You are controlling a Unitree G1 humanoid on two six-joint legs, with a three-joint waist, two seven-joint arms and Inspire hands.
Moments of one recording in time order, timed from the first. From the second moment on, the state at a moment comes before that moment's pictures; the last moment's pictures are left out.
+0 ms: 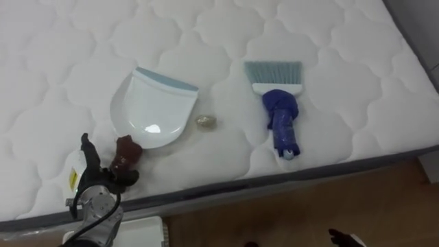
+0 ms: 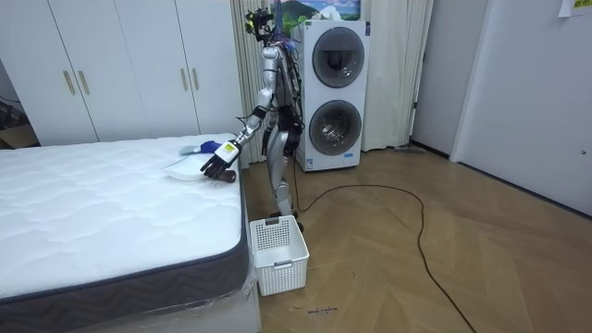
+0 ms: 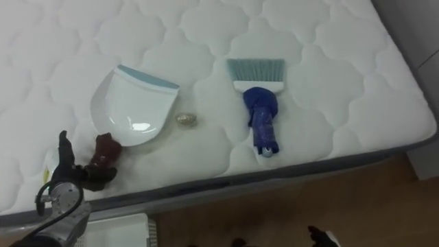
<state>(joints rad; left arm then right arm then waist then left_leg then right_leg) -0.33 0.25 -0.10 1.14 0.09 -0.17 0.54 -0.11 -0.30 0.33 1.30 0.15 -0.07 -0.08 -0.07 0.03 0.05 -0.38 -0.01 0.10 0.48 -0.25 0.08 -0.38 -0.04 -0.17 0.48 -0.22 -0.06</state>
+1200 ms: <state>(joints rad) -0.41 0.28 -0.14 1.14 0.03 -0.17 0.54 -0.08 -0.30 0.37 1.20 0.15 -0.07 -0.13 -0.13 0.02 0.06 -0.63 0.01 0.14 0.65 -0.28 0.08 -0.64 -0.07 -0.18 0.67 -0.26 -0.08</state>
